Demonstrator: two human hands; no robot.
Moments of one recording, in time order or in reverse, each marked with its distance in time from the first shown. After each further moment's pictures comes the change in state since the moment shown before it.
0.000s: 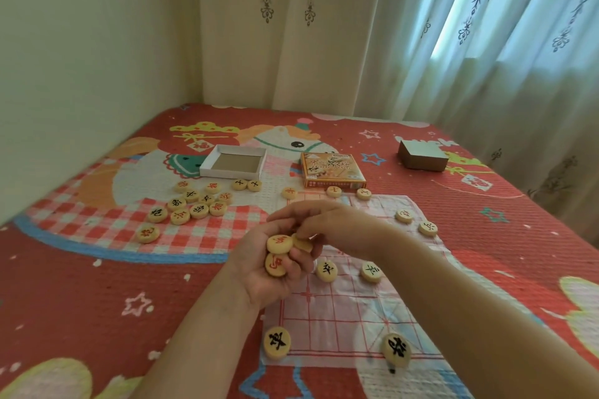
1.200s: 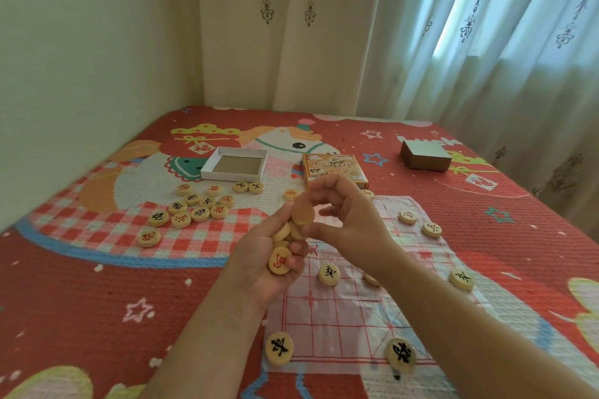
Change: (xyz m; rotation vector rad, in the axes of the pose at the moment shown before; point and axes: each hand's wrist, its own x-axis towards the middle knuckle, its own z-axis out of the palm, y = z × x) left_hand -0.004 -0.006 0.013 0.149 0.144 0.410; right_hand -0.013 0.018 0.006 0.001 0.496 -0.435
